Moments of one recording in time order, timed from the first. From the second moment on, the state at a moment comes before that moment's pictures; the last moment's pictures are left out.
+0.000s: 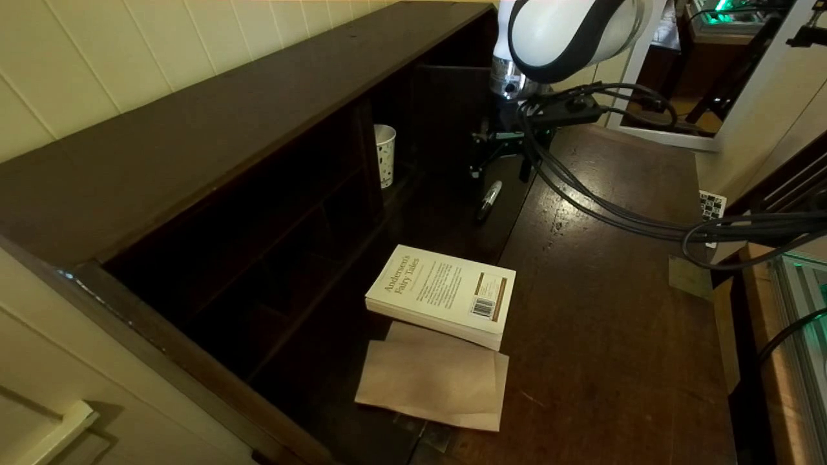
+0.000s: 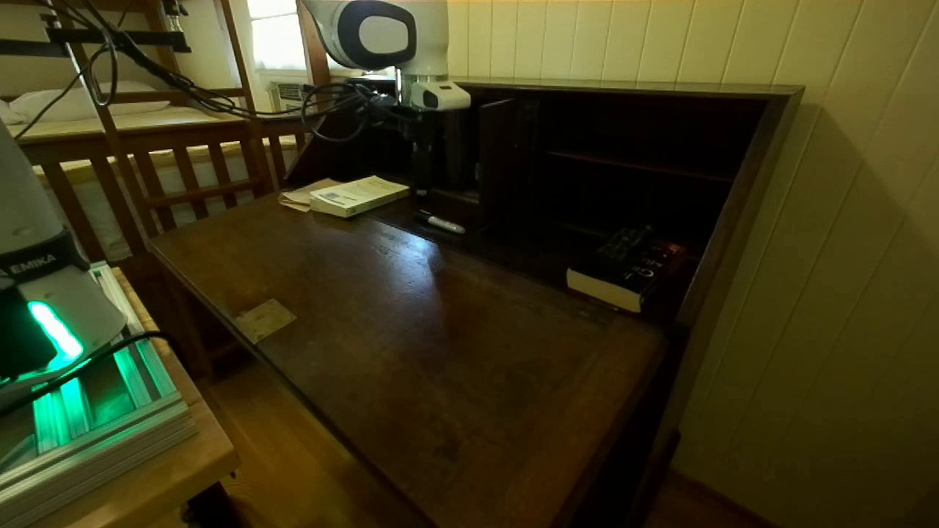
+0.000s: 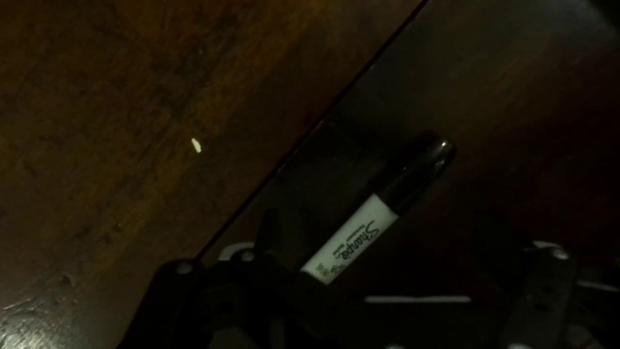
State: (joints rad) arm -0.08 0.28 -0.15 -2.20 0.15 2.50 0.48
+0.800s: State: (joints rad) arm -0.07 0.35 -0.10 -2.20 0.26 2.52 0.48
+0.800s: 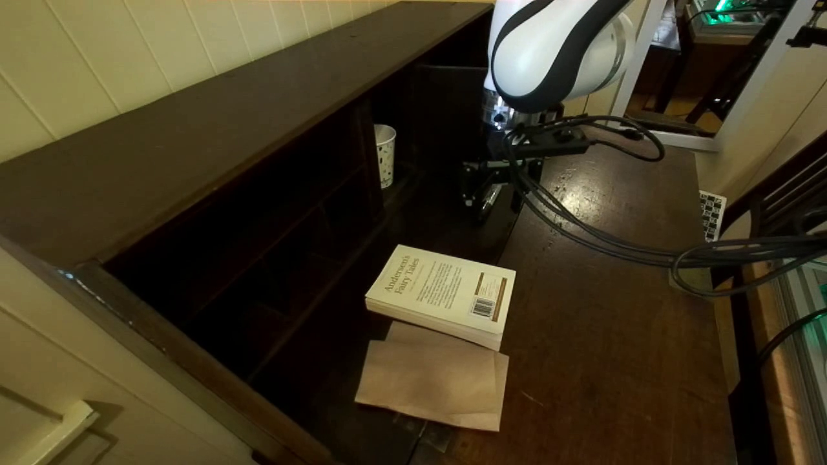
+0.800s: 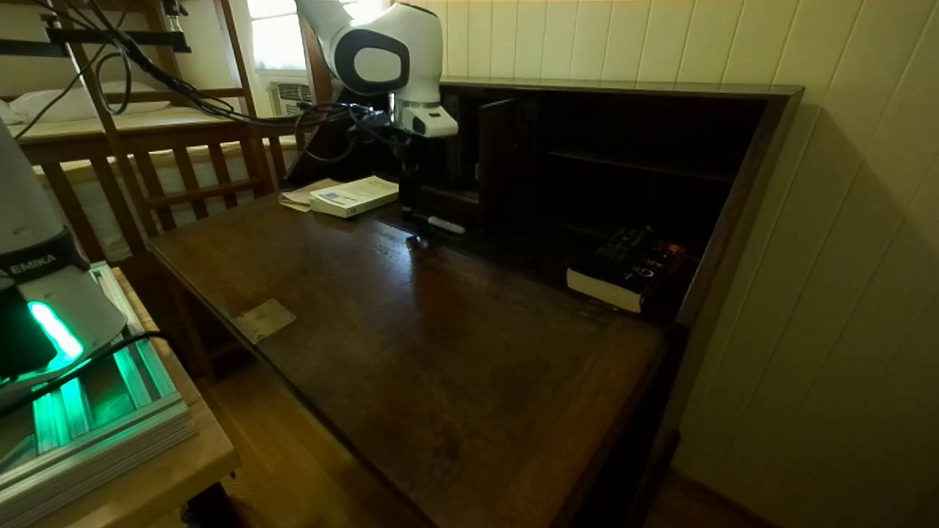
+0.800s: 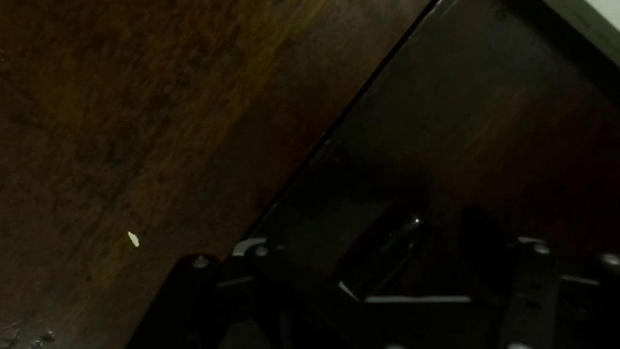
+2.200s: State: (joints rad) arm -0.08 0.39 -0.10 -2.20 0.27 2.64 0.48
